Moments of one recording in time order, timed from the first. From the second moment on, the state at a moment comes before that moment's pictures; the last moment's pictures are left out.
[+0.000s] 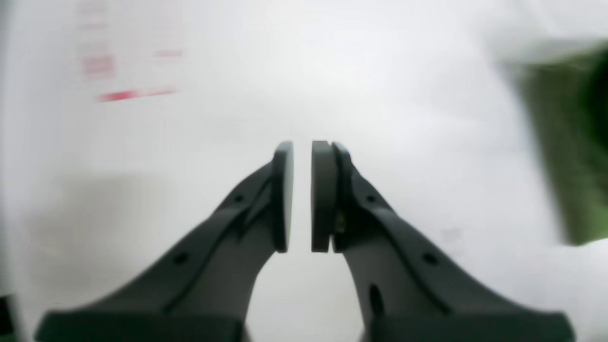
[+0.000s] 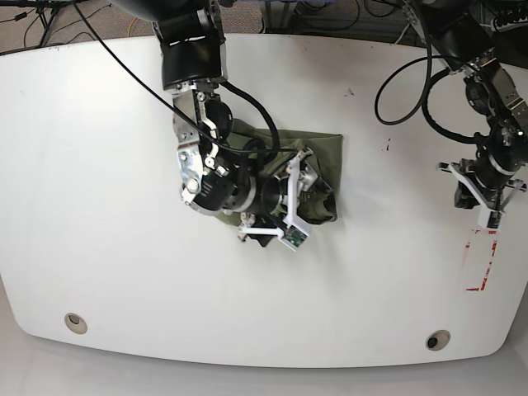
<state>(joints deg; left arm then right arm) -5.8 -13.5 -34.8 99.3 -18.3 -42.0 64.5 13.1 -7.4 -9.7 94.4 18.3 39.8 -66.5</state>
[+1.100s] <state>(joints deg) -1.5 -19.2 -47.0 99.1 -18.7 -42.0 64.9 20.9 -8.2 -12.4 72.6 13.7 39.8 -48.5</state>
